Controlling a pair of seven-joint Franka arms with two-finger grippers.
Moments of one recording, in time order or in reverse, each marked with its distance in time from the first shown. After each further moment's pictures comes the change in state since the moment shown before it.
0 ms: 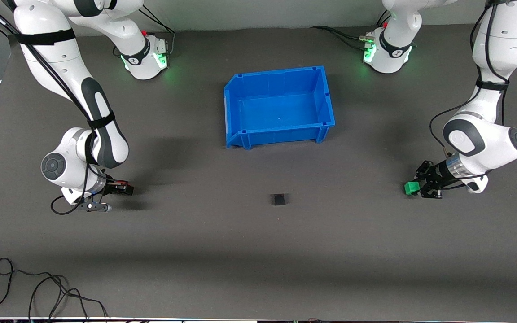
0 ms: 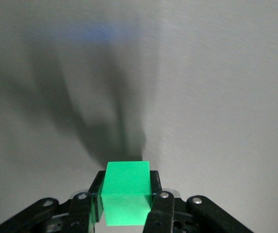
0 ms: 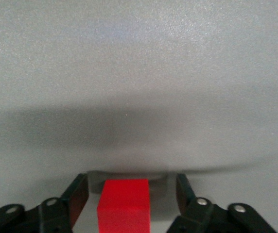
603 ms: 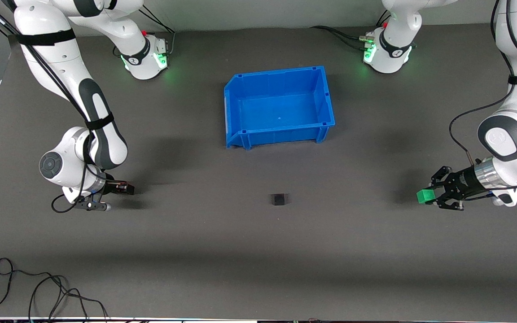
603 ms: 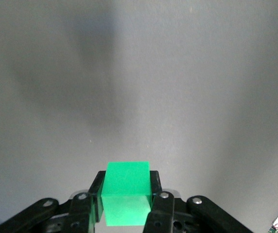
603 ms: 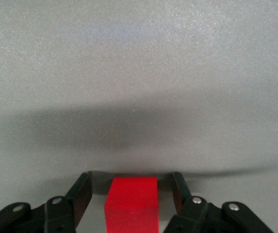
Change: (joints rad) left arm -0.013 -0.049 0.029 0.203 0.105 -0.279 -0.217; right arm 0.000 0.000 0.000 -0.011 0.091 0.000 -0.052
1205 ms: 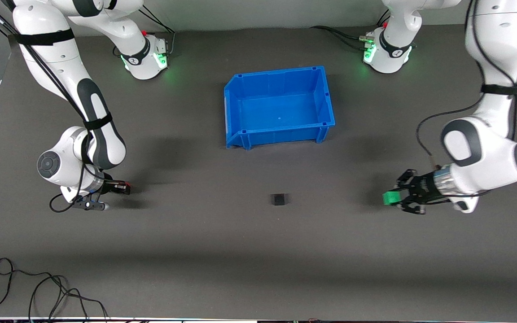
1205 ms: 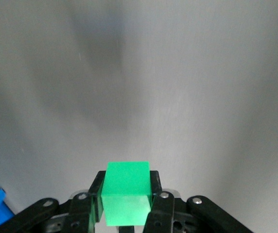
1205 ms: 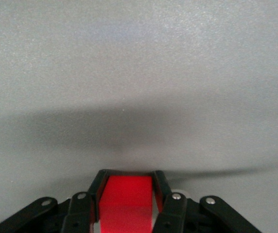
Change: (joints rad) left arm -0.205 0.043 -0.010 0.049 0.003 0.020 -0.220; right arm -0.008 -0.004 -0.007 -0.002 0.003 -0.001 -0.006
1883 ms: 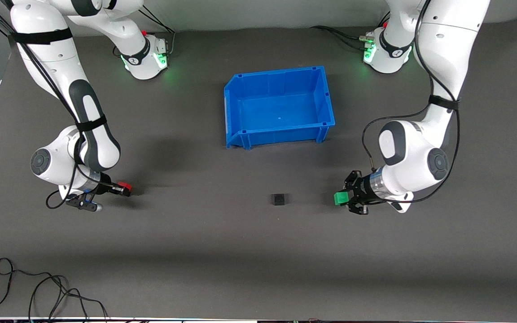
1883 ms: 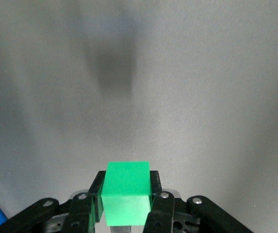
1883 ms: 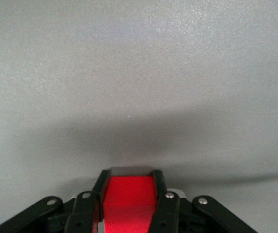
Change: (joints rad) left arm -0.210 0.084 0.001 0.059 0.001 0.100 -0.244; right arm -0.001 -0.005 -0.004 -0.001 0.194 0.000 -0.002
